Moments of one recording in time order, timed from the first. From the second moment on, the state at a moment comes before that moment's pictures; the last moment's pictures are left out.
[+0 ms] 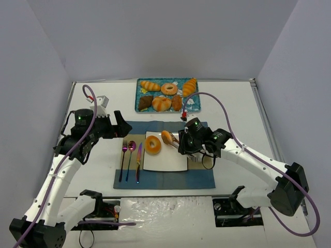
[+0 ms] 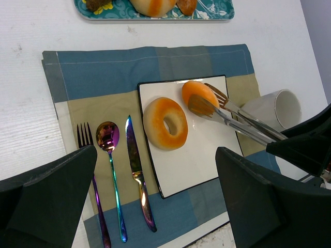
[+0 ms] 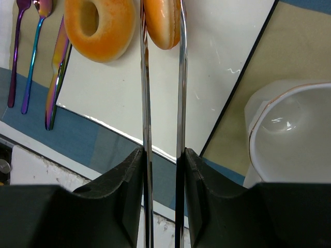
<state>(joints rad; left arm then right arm) -0.21 0.92 0.97 -0.57 0.30 -0.35 0.77 1.27 0.96 -0.61 0.02 0.50</state>
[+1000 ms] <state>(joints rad) -0.21 0.92 0.97 -0.57 0.30 -0.35 0.82 1.21 0.92 -0.68 0.05 0.53</state>
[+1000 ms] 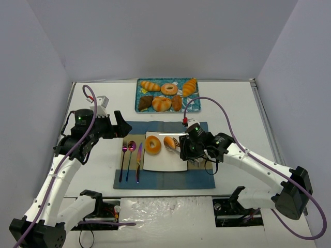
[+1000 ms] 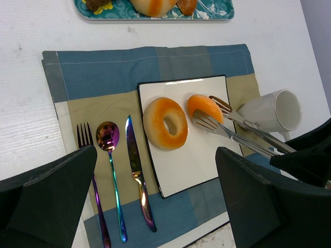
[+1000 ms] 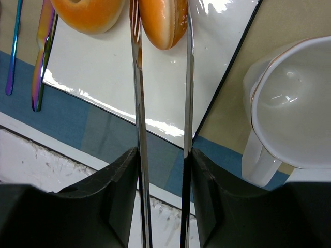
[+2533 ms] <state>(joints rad) -0.21 0.92 0.97 -0.57 0.31 -0.35 0.36 1.38 1.22 -0.62 0.24 0.45</state>
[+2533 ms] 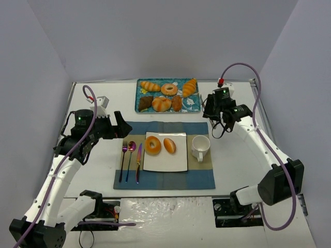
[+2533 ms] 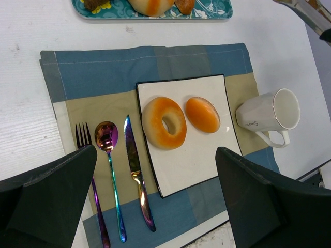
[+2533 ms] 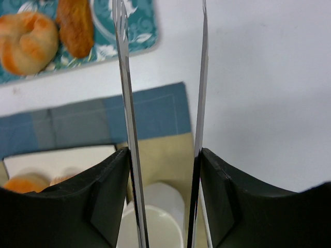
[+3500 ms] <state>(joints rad) -0.21 0.92 0.97 -0.57 0.31 -0.35 -0.01 1.97 1.29 -0.28 0.28 0.39</state>
